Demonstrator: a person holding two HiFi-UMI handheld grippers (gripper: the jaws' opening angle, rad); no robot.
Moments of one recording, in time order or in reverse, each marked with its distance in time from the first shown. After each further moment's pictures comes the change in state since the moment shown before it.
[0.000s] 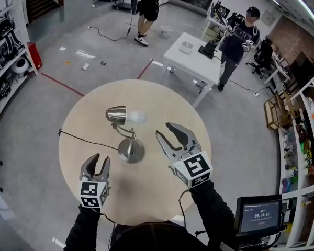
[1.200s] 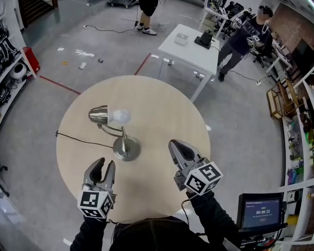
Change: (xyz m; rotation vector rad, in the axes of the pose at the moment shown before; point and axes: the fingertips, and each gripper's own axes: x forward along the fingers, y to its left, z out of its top) left arm -0.008 -0.072 0.036 -0.083 -0.068 -0.067; right arm -0.073 -0.034 -0.073 0.498 -0.117 -0.025
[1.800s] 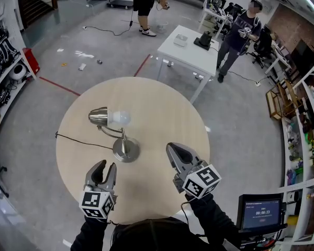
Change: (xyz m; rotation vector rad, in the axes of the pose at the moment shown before) left arm 0.004 -0.002 -0.012 -0.010 0.029 -0.011; right arm 0.001 0.014 0.001 -0.049 0.012 0.024
